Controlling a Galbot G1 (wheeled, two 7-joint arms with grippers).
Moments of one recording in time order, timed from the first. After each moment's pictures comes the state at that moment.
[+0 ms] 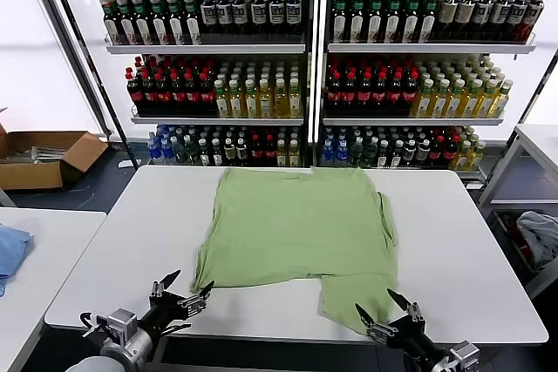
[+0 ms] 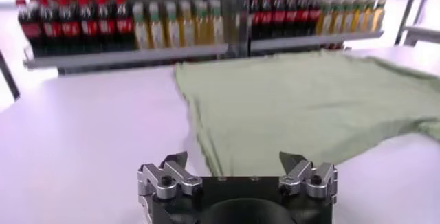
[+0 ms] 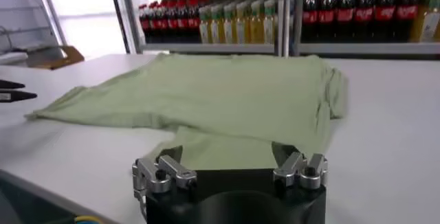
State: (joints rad) left arm 1.49 -1.11 -0.54 -2.02 -0.39 0.47 0.13; right arm -1.71 1.15 0.62 2.10 0.35 -0.34 -0.29
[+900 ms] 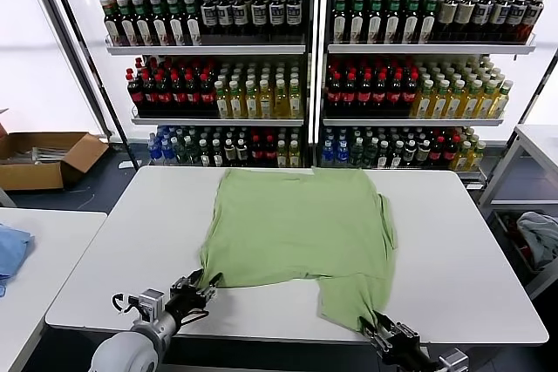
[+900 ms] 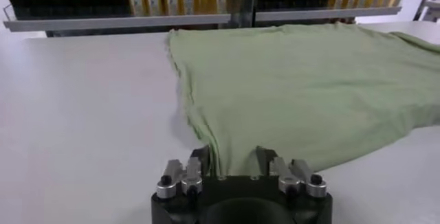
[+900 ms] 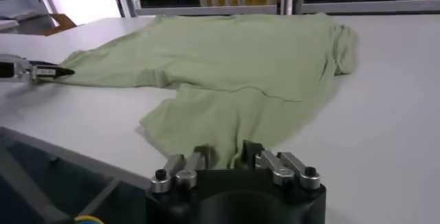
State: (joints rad) left arm 1.36 -1.10 -0.40 -1.91 -0.41 0.56 0.06; right arm -1.74 1.15 0.62 2.10 0.39 -0.33 -0.30
